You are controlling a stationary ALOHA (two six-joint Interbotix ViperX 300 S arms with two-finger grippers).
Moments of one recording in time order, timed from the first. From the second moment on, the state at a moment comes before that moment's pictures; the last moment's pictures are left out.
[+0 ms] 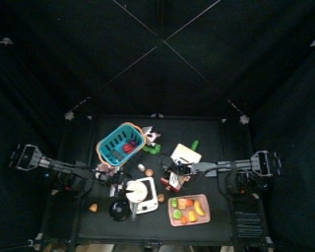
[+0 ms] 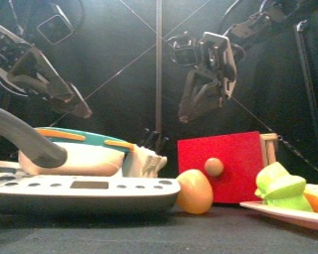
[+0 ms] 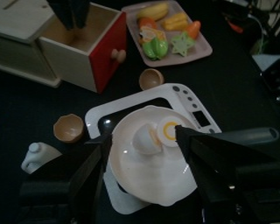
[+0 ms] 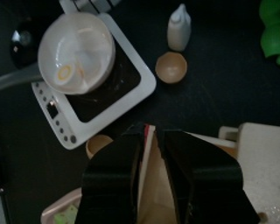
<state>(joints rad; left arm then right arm) -0.14 -0.41 1.10 0.07 -0.21 -0.02 -0.06 -0.14 0.60 0.00 0.31 0.38</state>
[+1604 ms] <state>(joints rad) -0.28 -0.07 0.79 0.68 0.30 0.03 -0.11 -0.19 0.77 0.03 -0.02 0.38</state>
